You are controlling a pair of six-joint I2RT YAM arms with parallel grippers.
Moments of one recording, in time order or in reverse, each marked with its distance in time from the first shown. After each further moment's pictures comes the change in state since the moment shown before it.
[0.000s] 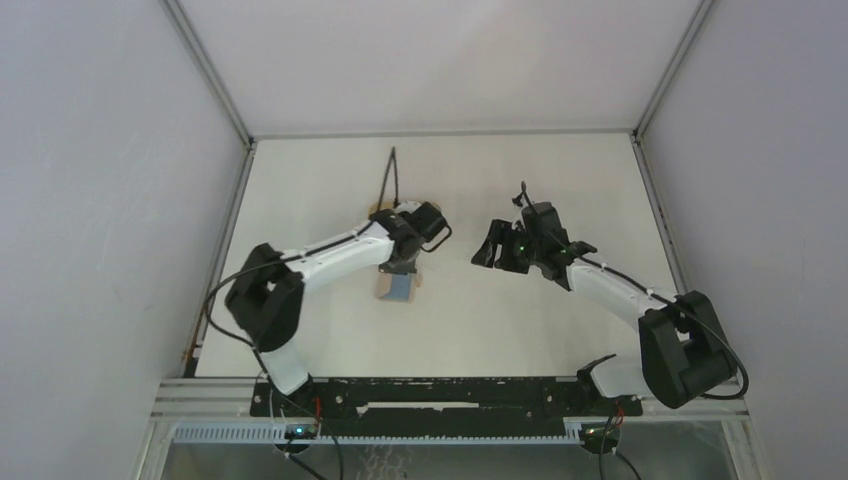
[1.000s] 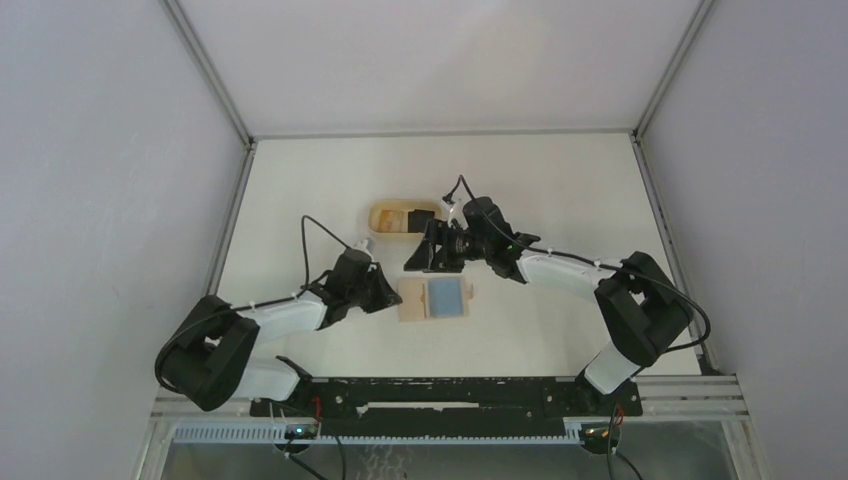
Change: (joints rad) left arm 0.253 -0.476 -0.910 1.015 0.645 -0.170; right arm 0.278 0.243 0.191 0.286 -0.252 0.199
